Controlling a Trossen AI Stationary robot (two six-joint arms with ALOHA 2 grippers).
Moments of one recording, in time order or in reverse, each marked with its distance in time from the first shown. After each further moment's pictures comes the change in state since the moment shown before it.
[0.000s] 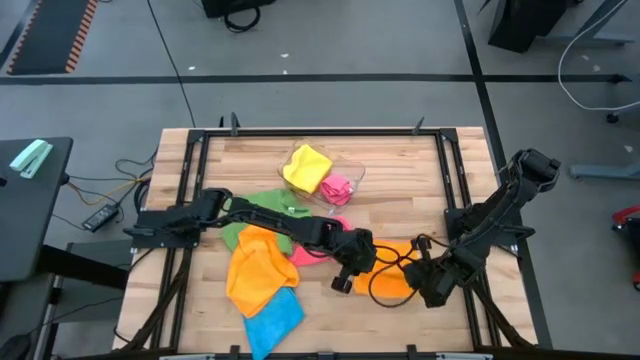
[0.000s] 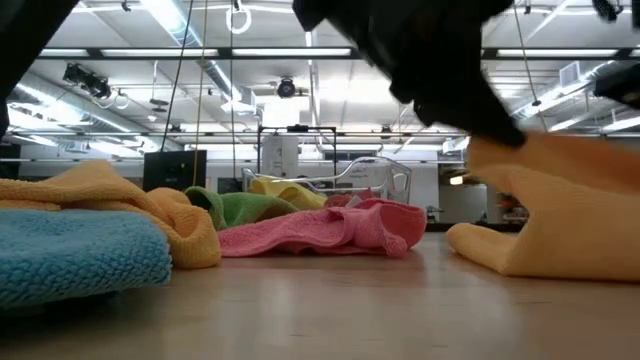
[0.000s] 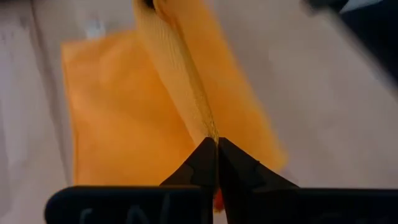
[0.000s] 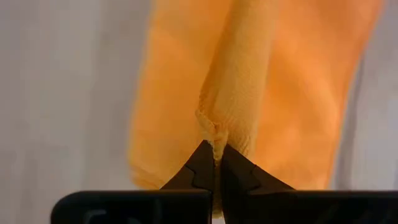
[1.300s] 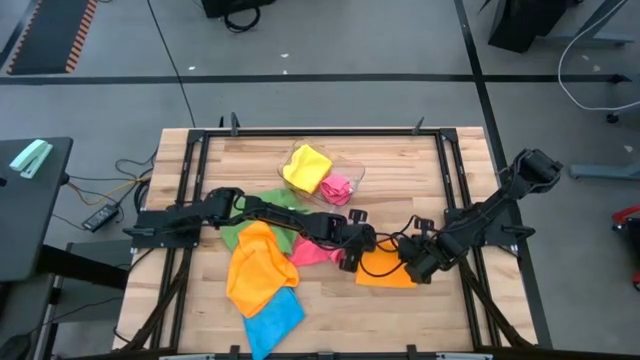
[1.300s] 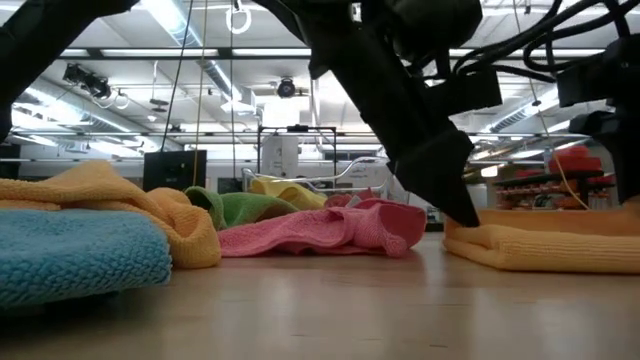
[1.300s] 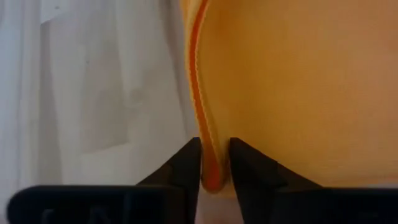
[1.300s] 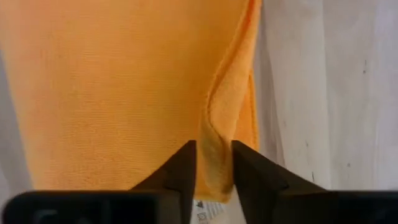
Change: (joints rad) left arm 0.065 0.103 -0.001 0.016 -0.343 0.049; right arm -0.193 -0.010 -0.102 -0.063 0.031 0.094
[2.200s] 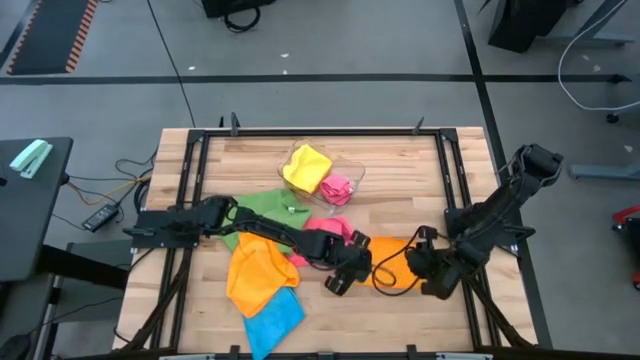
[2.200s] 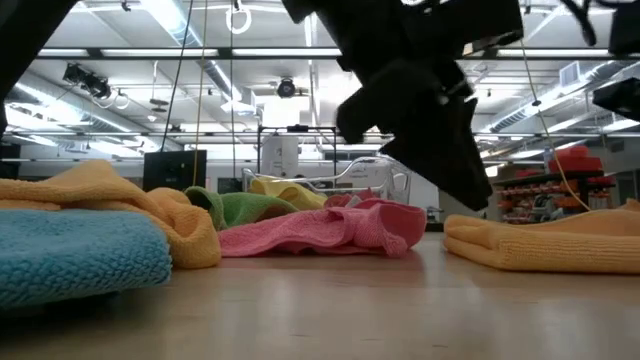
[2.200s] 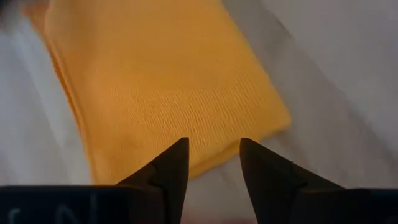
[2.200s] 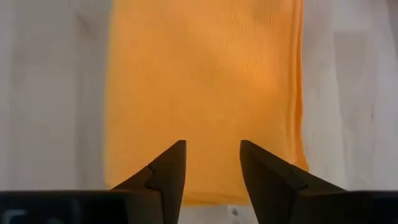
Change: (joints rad) left arm -0.129 -0.040 0.048 -0.156 0.064 0.212; right arm 0.218 -0.075 -0.013 0.074 0.160 0.067
